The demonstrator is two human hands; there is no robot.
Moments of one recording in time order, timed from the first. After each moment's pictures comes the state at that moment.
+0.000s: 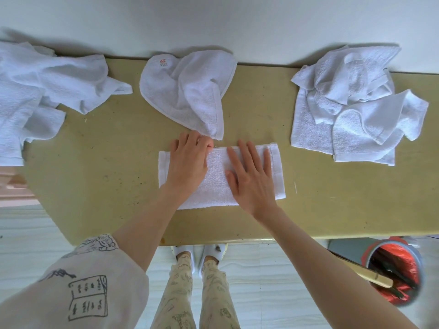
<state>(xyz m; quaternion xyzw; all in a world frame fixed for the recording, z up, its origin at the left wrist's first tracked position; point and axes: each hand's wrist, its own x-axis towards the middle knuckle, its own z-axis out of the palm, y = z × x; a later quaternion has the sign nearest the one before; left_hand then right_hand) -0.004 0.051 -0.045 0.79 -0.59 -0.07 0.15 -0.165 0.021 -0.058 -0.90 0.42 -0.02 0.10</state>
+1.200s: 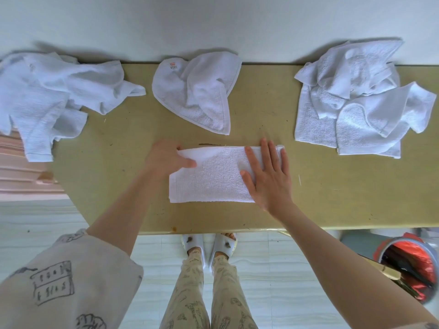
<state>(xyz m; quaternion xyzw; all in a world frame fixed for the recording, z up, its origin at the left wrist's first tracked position) 0.052 0.065 -0.006 0.83 -0.36 -0.42 0.06 -0.192 0.019 -0.059 -0.89 0.45 0.03 0.06</state>
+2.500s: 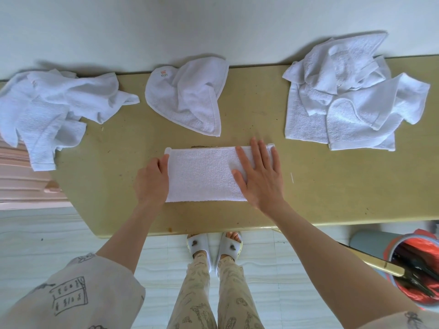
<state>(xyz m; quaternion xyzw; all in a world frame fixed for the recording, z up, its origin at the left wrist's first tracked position) 0.019 0.109 -0.013 0.92 -0.27 -0.23 0.15 -0.192 0.019 -0.059 -0.89 0.46 0.03 0.07</state>
